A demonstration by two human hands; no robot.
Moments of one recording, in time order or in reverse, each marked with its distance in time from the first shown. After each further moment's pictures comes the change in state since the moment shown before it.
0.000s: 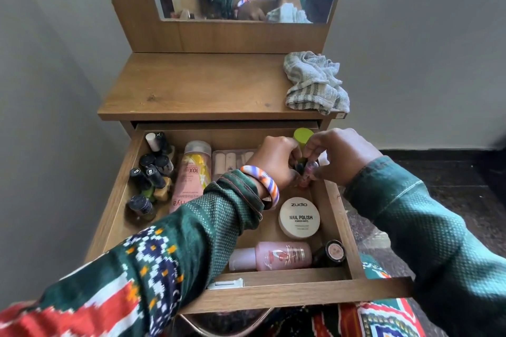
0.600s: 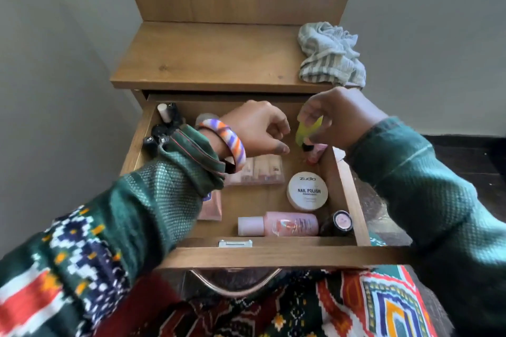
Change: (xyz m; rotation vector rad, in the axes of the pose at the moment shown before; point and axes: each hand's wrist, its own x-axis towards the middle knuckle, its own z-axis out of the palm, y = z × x) left_hand -0.030 -0.005 -0.056 0.162 -0.132 0.023; right_hand 0.002 -0.023 -0.012 0.092 0.034 -0.090
